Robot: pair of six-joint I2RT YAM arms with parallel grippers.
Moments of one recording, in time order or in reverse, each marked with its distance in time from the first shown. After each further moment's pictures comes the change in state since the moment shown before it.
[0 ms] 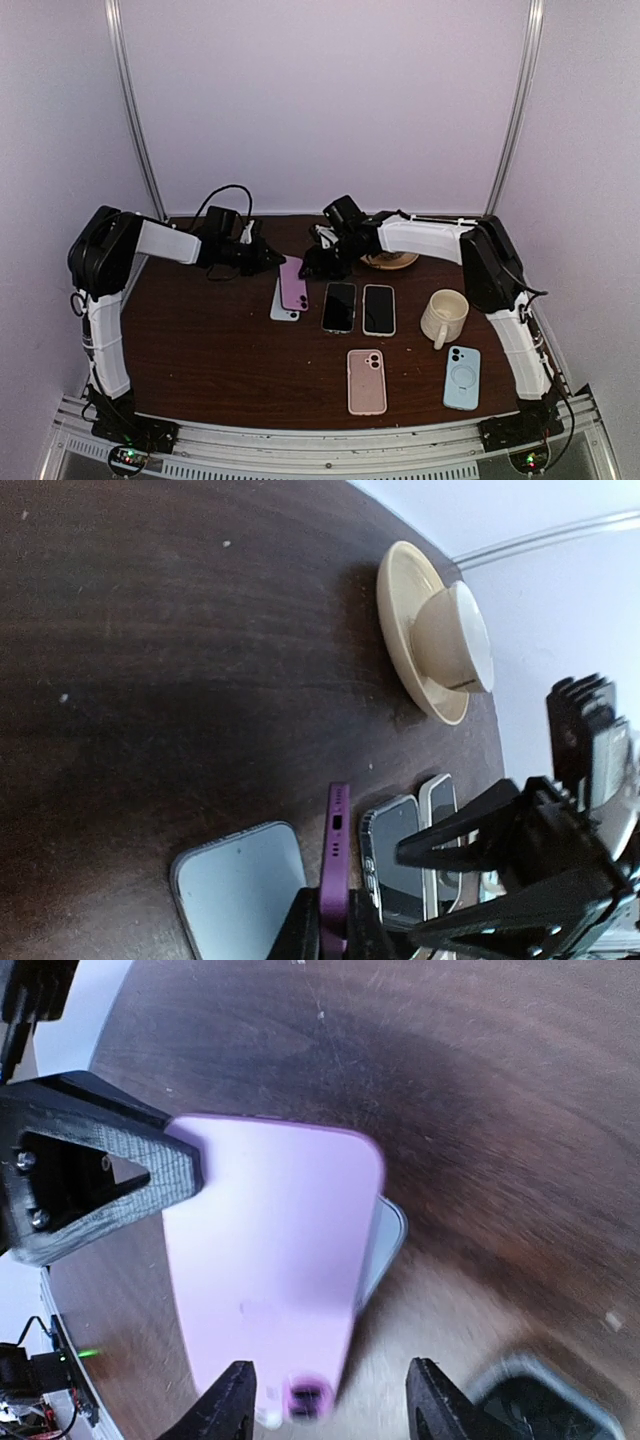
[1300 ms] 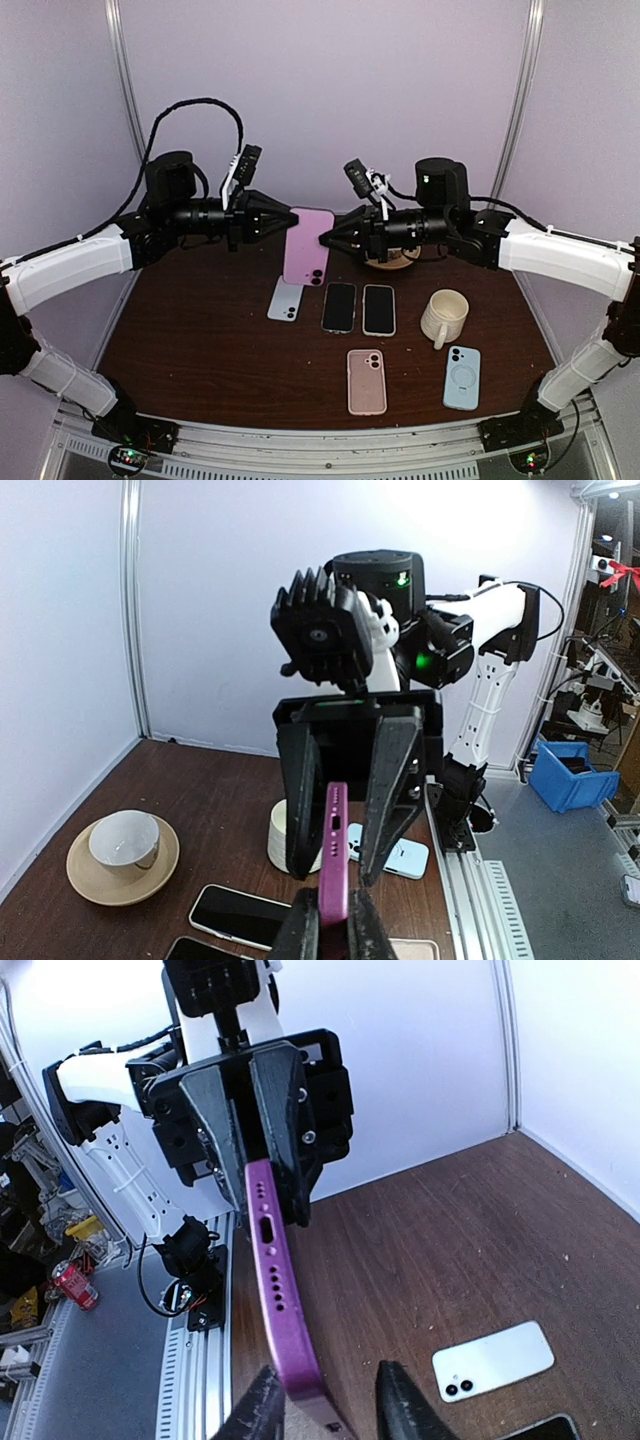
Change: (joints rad) left arm -0.269 -0.715 -0.123 -0.027 0.213 0.686; right arm 0.093 -0.905 -0.745 0.510 -0.260 -0.350
